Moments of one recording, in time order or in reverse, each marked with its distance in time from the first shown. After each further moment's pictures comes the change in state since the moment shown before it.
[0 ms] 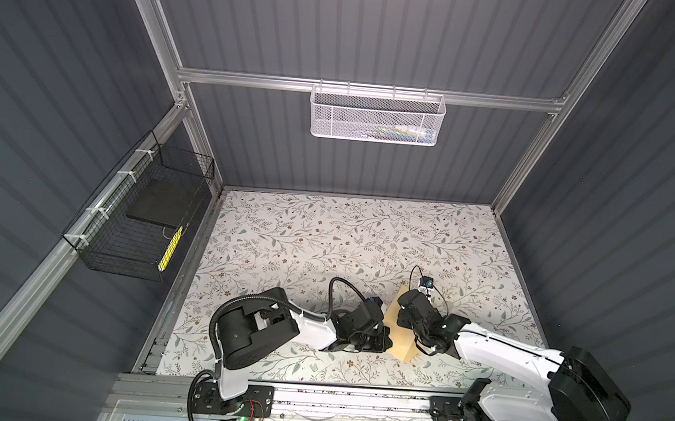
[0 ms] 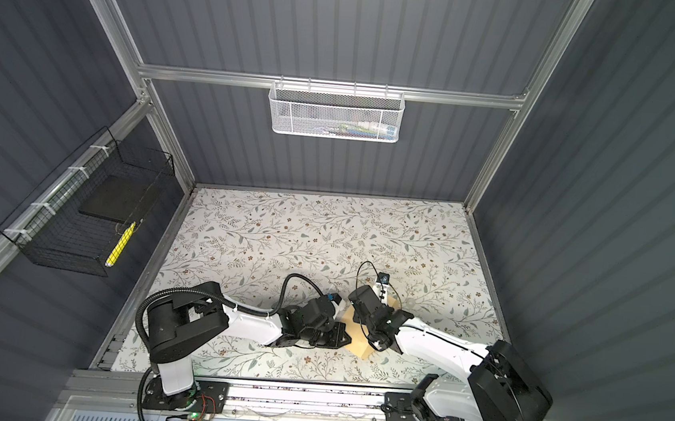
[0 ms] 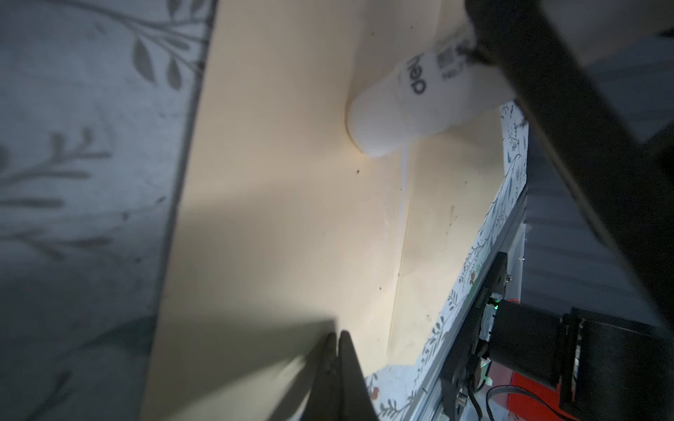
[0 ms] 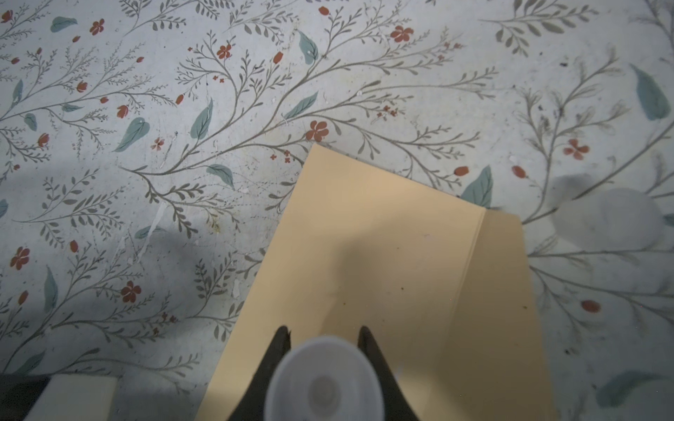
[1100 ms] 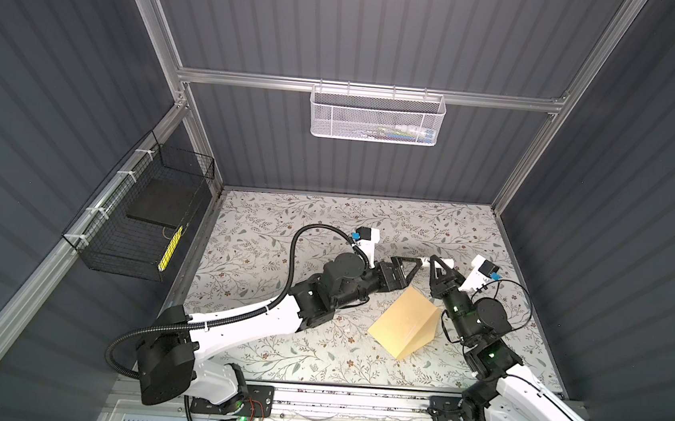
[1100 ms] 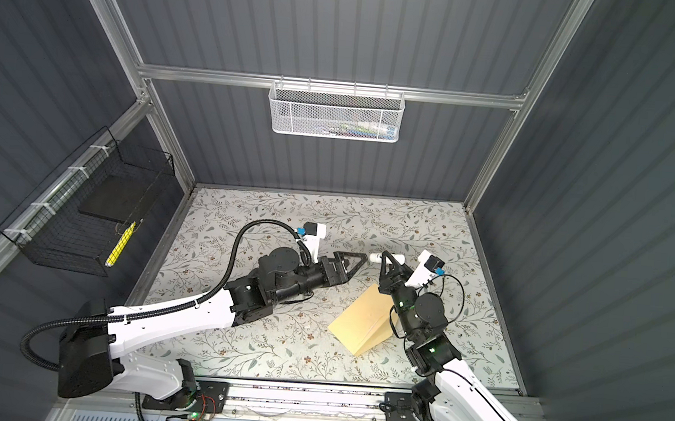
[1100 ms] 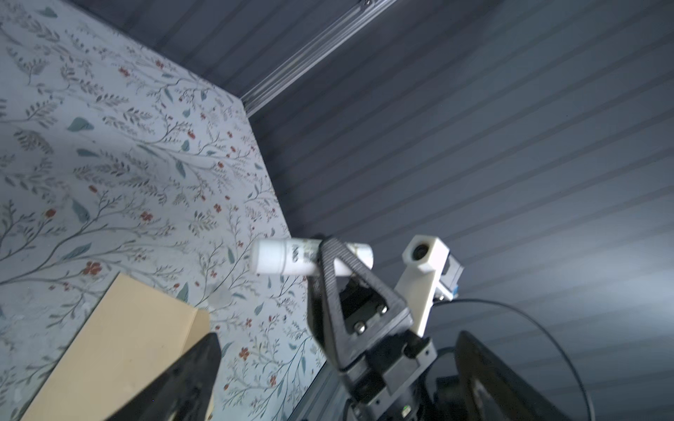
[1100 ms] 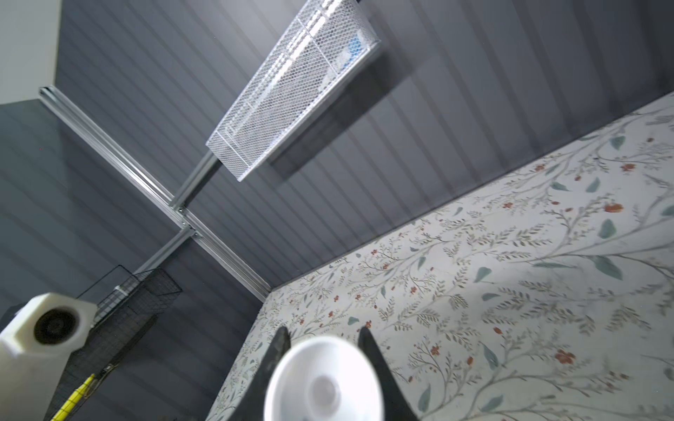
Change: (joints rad) left arm 0.076 -0.450 0.236 0.008 -0.269 -0.034; right arm -0.263 -0.512 -0.193 0.809 -0.241 -0.143
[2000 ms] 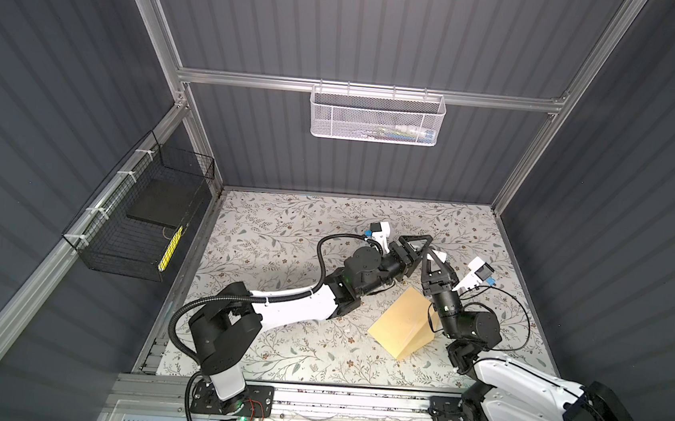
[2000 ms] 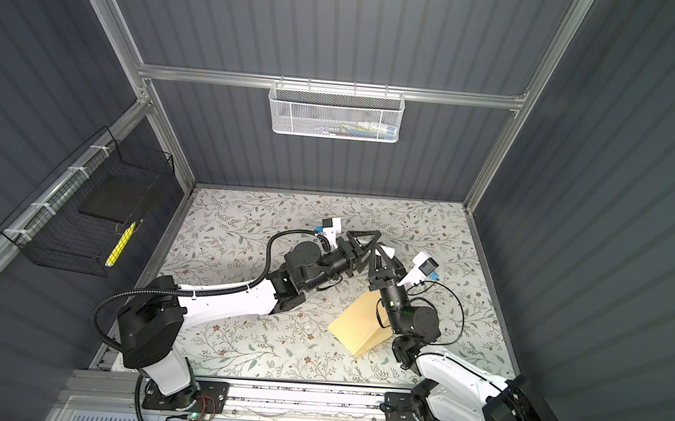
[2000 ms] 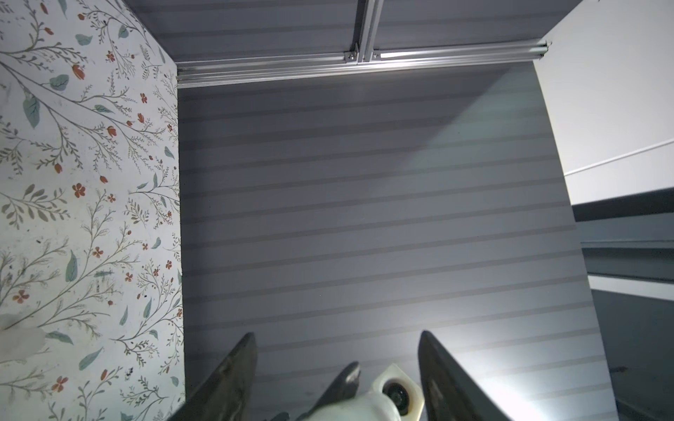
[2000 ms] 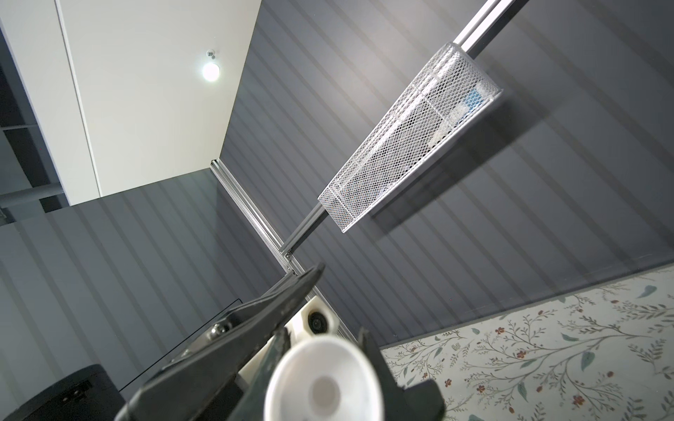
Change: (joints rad) left arm 0.019 0.315 0.117 0.397 -0.001 -0.461; right arm 0.096 0.323 -0.070 0.755 -0.040 0.013
